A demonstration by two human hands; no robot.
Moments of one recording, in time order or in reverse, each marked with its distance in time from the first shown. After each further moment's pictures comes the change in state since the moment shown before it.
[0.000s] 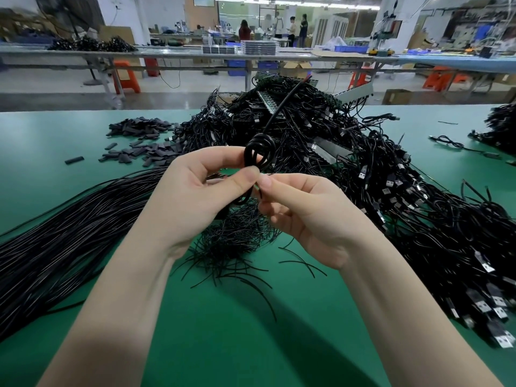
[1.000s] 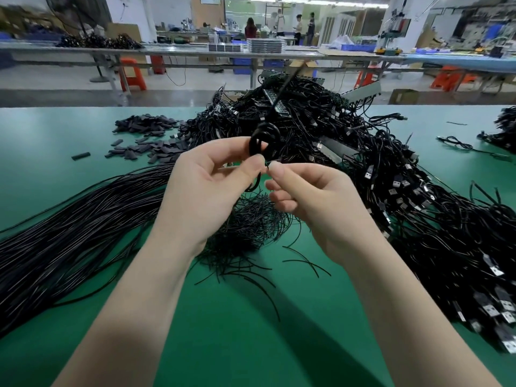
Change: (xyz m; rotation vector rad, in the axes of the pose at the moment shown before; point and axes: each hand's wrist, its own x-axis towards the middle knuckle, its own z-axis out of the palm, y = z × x) left_hand 0.000 -0.002 0.010 0.035 0.165 0.039; right_hand 0.011 0.010 -0.011 -0.204 0.146 -0.236
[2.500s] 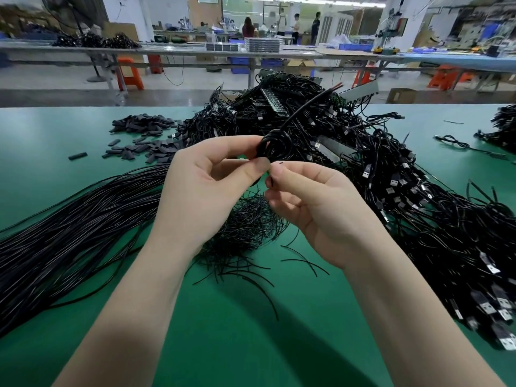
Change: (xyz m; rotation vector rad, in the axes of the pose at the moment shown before) left_hand 0.000 0.000 0.000 0.042 -0.033 0.131; right_hand -0.010 -0.014 0.009 0.277 -0.028 0.109
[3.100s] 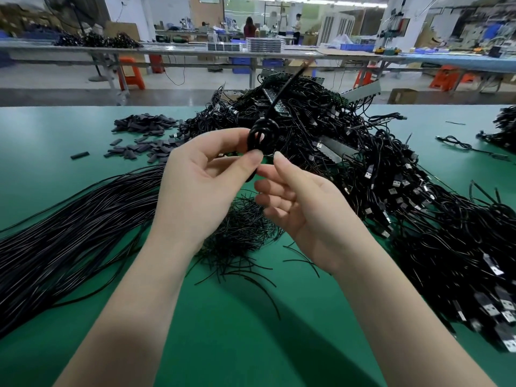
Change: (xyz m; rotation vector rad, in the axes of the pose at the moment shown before) left_hand 0.002 -0.002 -0.004 0.023 0.054 -0.011; right_hand 0.005 0.015 0.003 0.004 -0.033 0.077
